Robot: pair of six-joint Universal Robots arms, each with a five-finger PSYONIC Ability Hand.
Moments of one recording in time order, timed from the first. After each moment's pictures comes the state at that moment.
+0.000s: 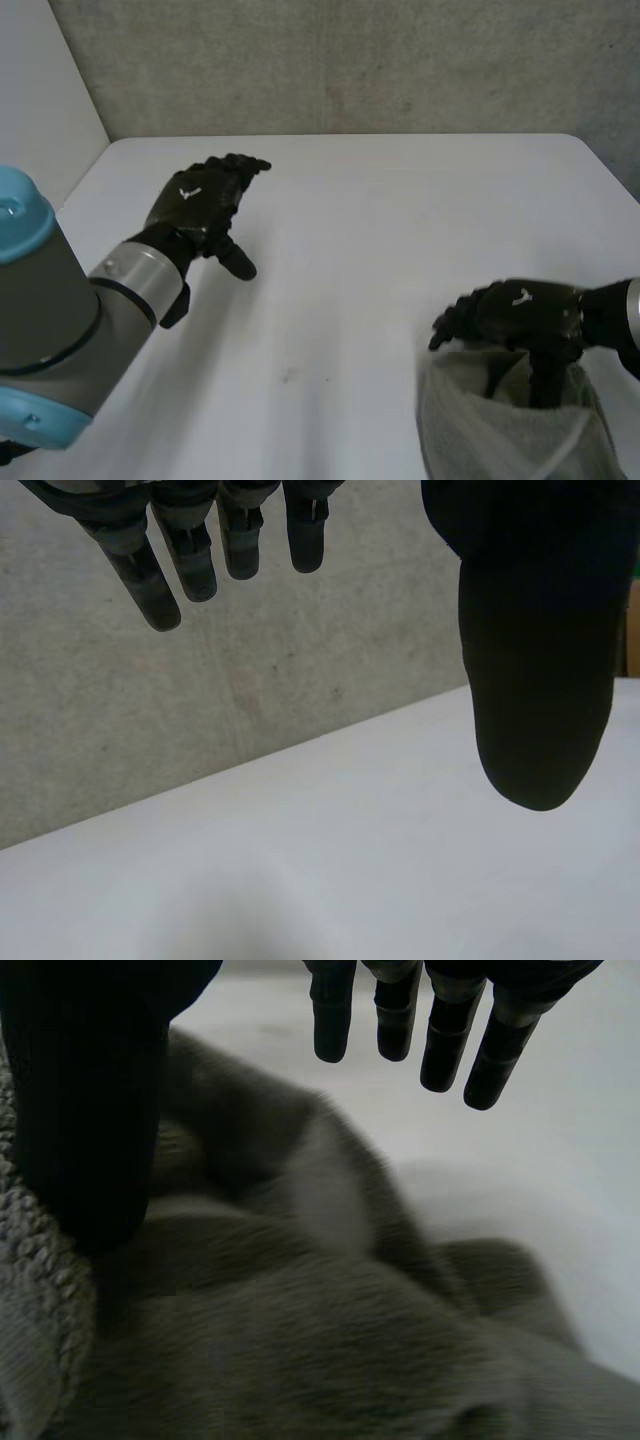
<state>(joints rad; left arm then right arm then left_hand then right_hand) 4.22 -1.76 -1.66 3.32 -1.50 3.11 1.52 -1.23 1.56 0.95 0.80 1.93 0.17 0.16 0.17 0.17 0.03 0.21 0.22 0.21 0.23 0.05</state>
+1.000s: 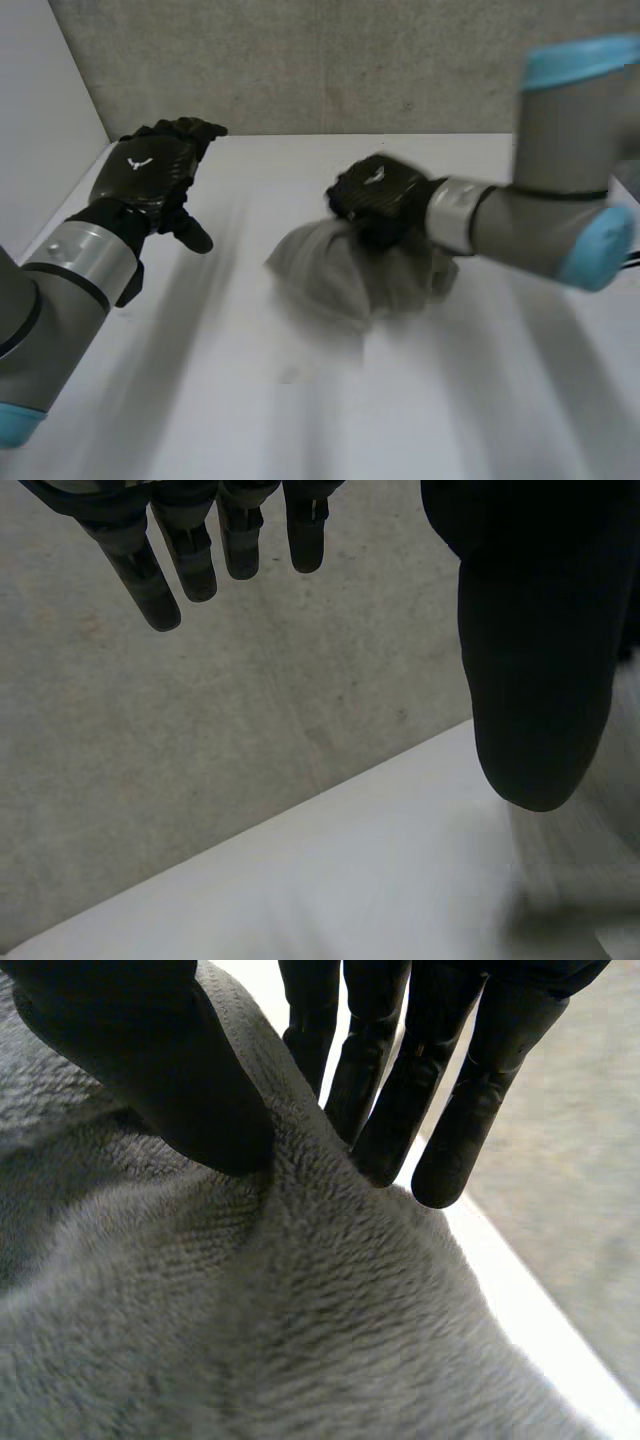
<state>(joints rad) 4.31 -1.63 -1.71 3.34 -1.50 3.21 2.04 -0.90 0.82 0.46 1.04 2.57 0.17 0.16 0.17 0.17 0.03 0.92 1.16 1.18 1.19 0.97</state>
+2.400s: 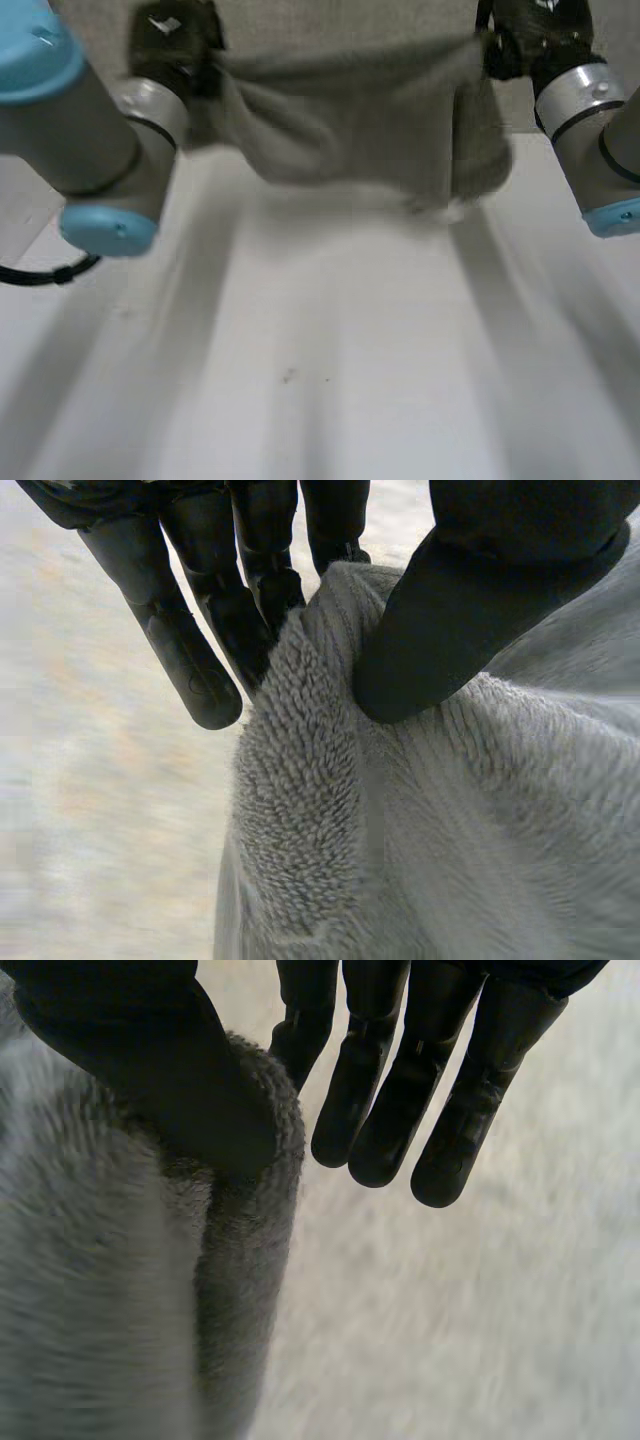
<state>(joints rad) 4.22 -2.09 -0.96 3.32 -1.68 3.27 1.85 -1.07 1.05 -0.35 1.37 3.00 1.15 1.21 1.21 1.21 1.00 0.96 1.17 1.18 1.19 0.97</state>
